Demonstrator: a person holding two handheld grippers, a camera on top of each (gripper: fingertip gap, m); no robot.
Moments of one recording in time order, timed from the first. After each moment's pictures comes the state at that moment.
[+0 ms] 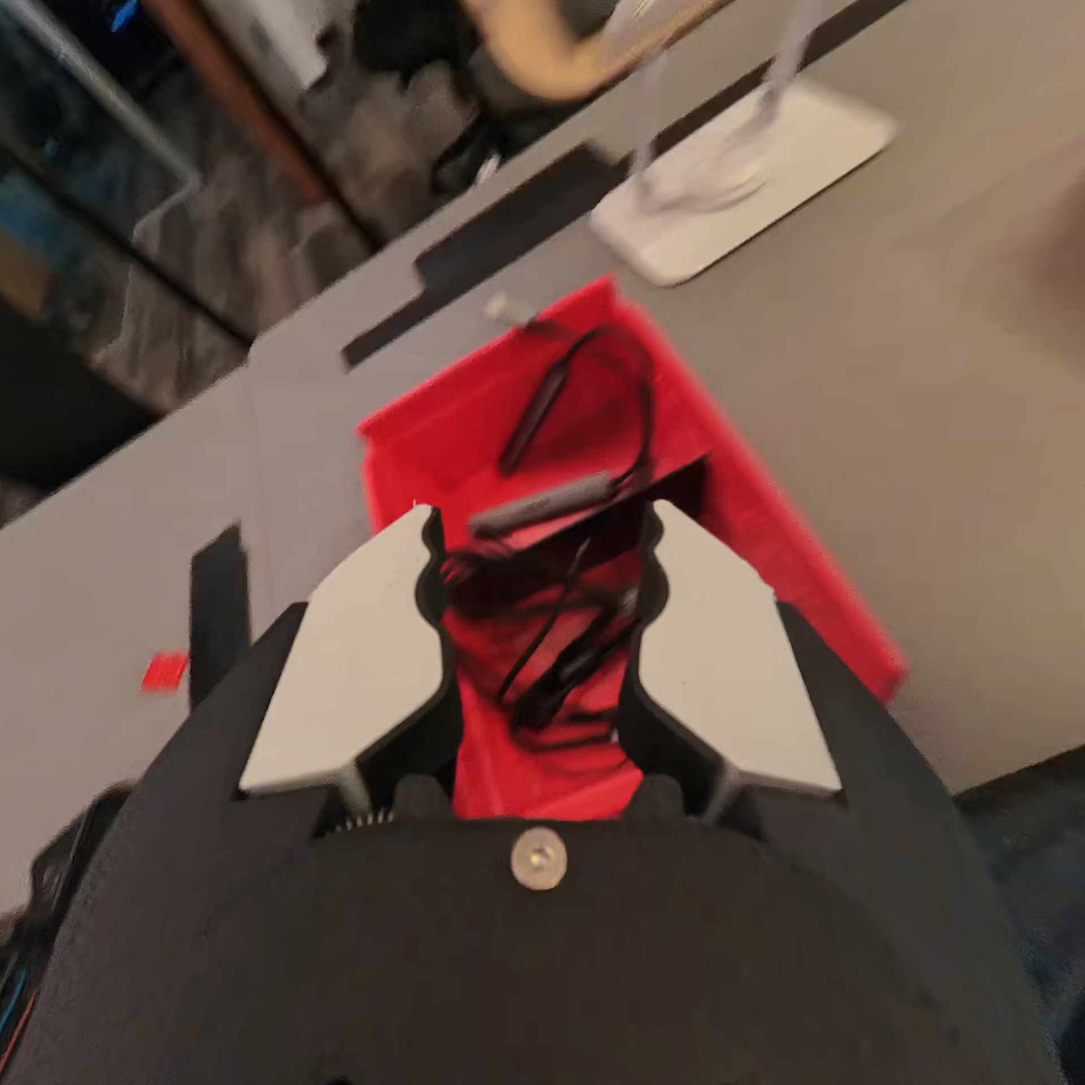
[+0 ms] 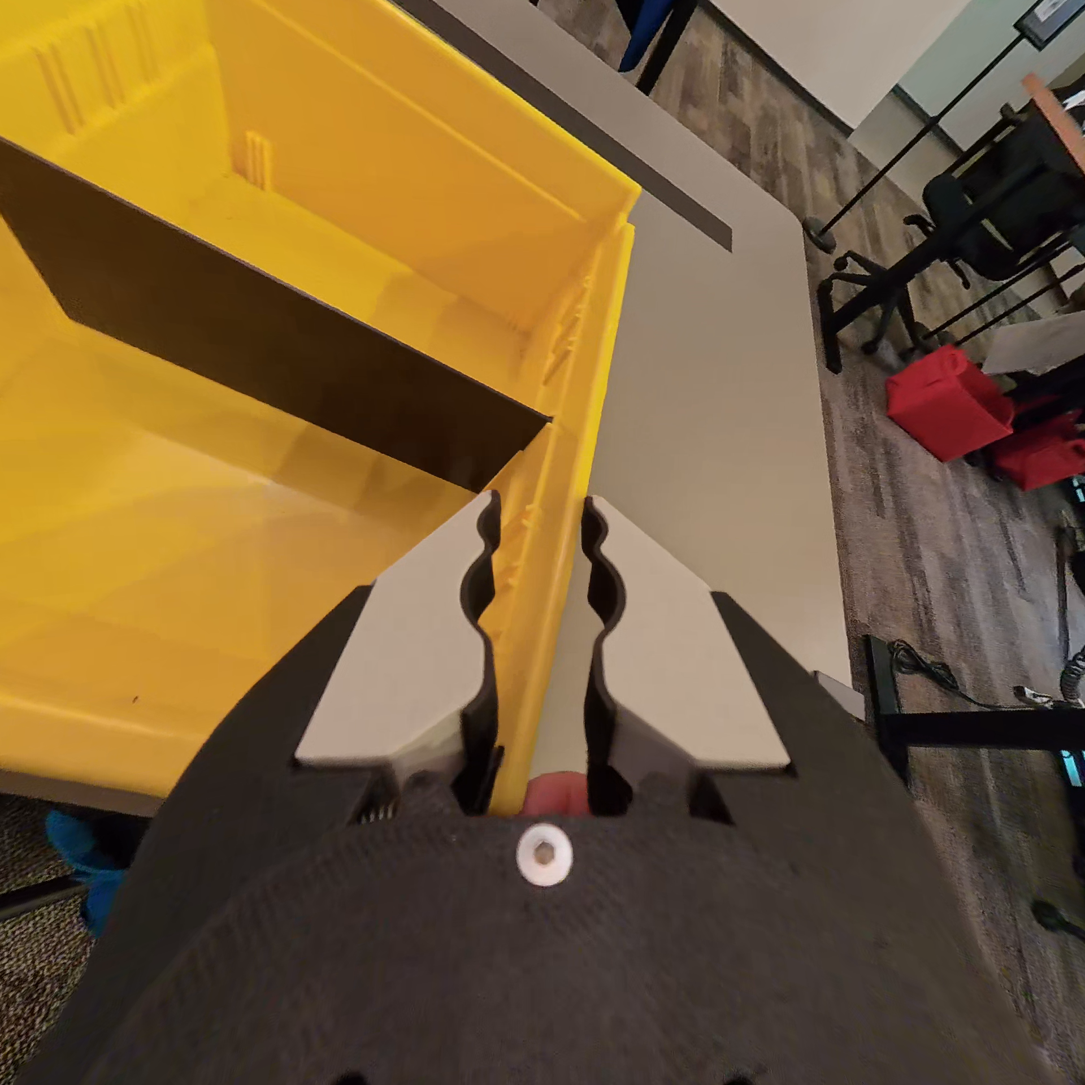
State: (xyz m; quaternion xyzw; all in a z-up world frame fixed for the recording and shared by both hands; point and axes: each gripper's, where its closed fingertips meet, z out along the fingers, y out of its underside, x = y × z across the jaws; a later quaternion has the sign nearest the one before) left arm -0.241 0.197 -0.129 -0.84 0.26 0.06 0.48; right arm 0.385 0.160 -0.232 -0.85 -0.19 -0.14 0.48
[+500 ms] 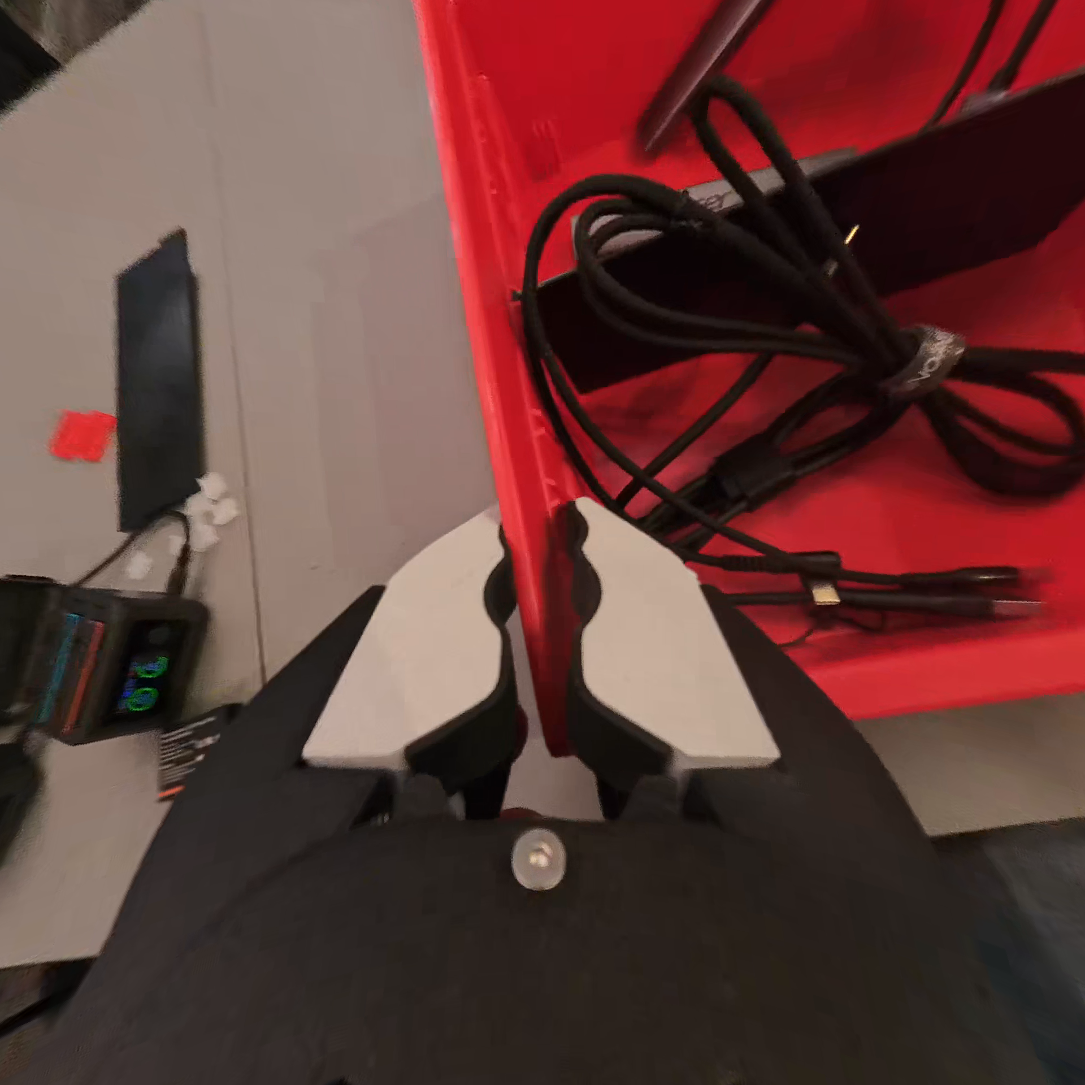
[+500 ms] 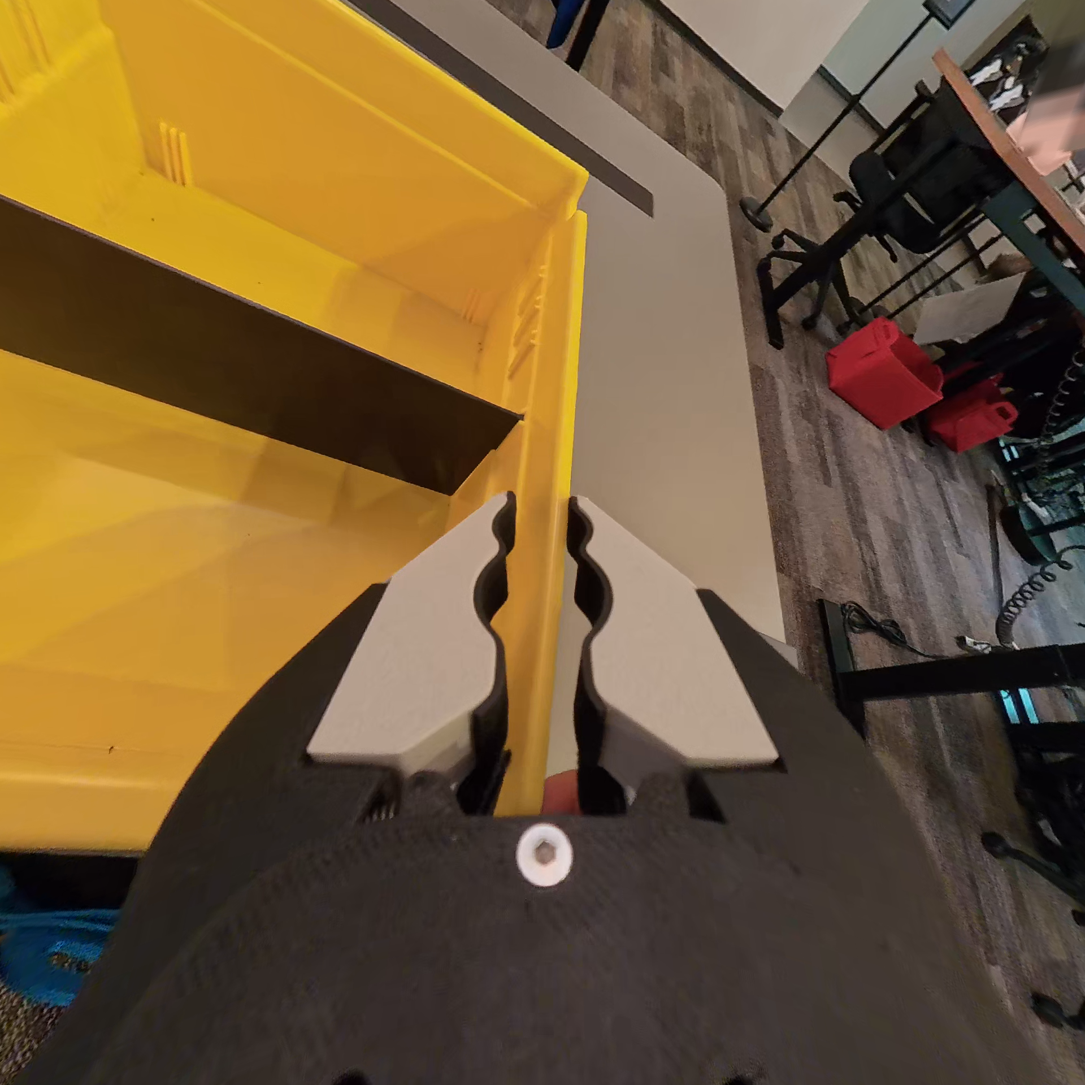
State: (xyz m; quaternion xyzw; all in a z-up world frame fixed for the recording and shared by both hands) left arm -0.361 0.189 -0.256 -0.91 0.17 0.08 0.38; right arm 0.430 0.159 -0.229 -0.84 -0.16 -0.18 0.48
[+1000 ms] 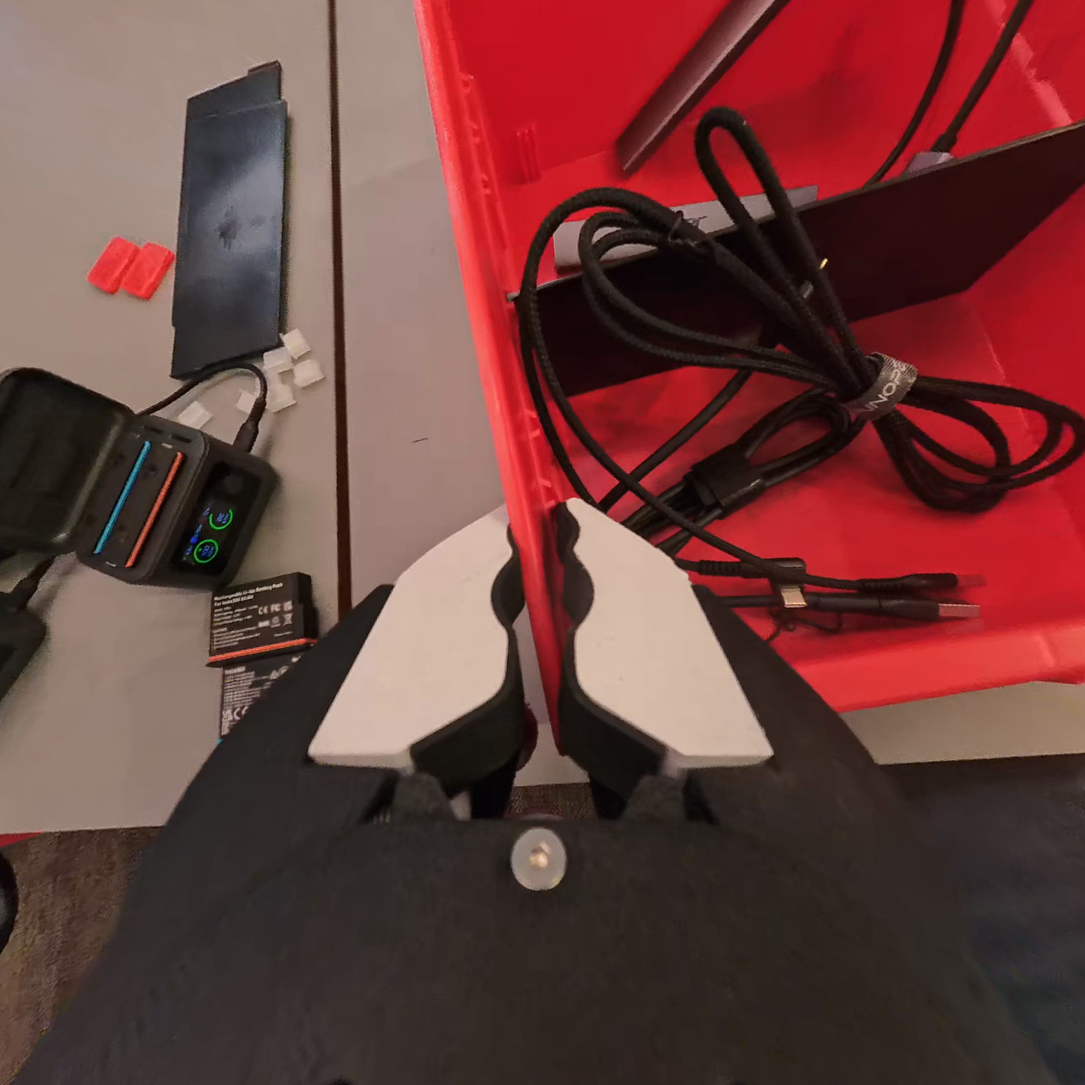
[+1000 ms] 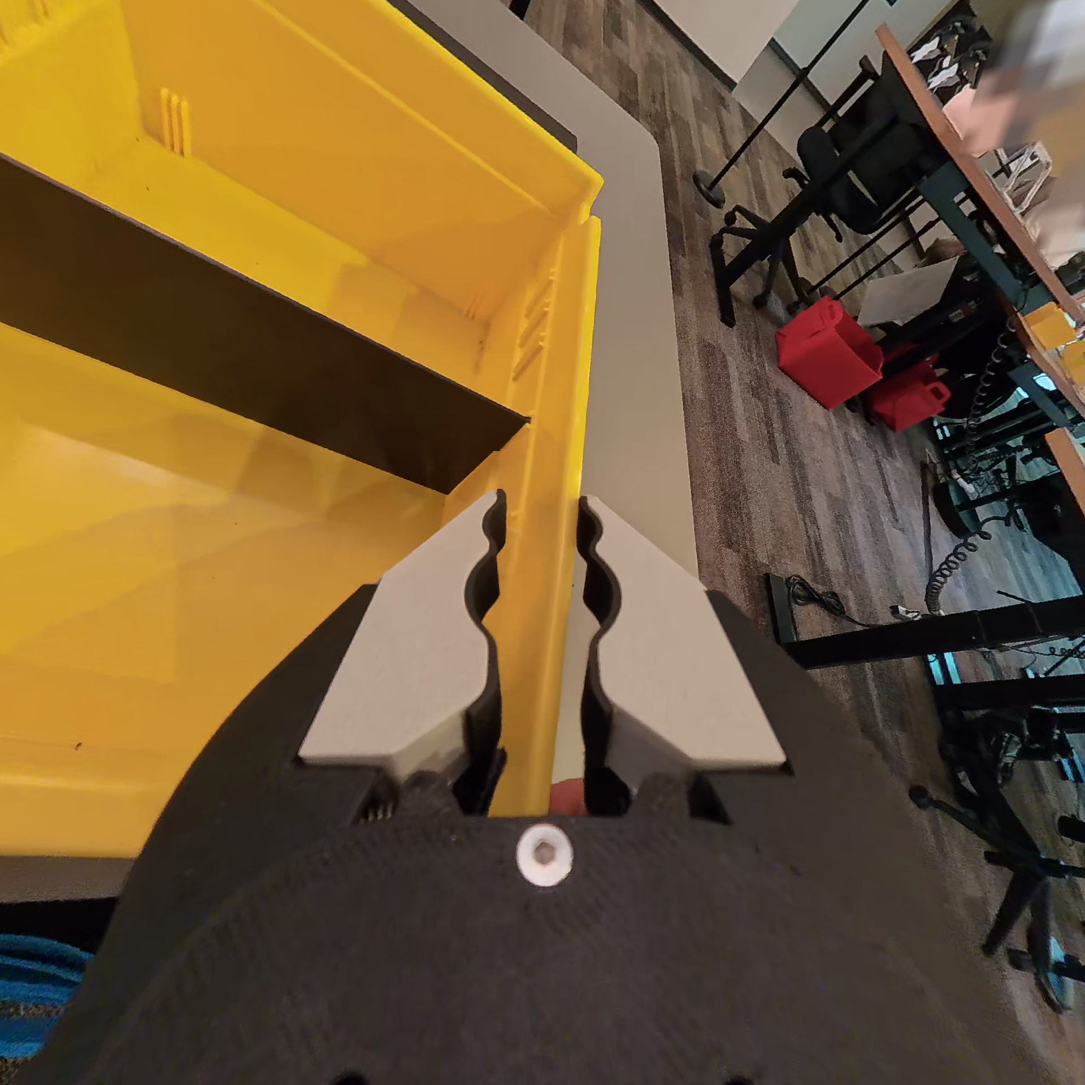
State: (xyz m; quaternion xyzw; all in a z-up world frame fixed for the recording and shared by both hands) left arm -0.440 0.158 -0.257 -0.92 0.09 0.05 0.38; right arm 0.494 0.162 -0.231 -0.84 -0.15 -0.22 0.47
